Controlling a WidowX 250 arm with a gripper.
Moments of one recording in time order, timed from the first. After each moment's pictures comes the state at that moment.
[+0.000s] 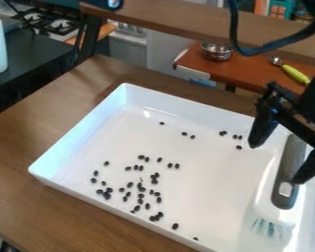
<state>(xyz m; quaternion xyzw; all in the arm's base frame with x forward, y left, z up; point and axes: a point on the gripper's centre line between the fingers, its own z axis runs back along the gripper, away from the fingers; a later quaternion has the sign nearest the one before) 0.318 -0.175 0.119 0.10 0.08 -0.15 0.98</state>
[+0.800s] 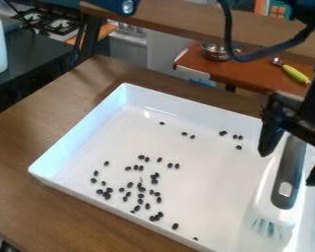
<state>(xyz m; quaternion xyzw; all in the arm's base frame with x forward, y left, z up) 0.331 -0.186 0.103 0.04 0.06 -0.14 0.99</state>
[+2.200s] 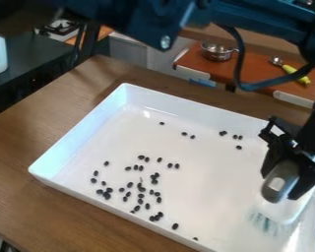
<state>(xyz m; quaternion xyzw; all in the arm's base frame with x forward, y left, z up) 0.337 -0.186 0.066 0.08 0.04 -0.14 0.99</state>
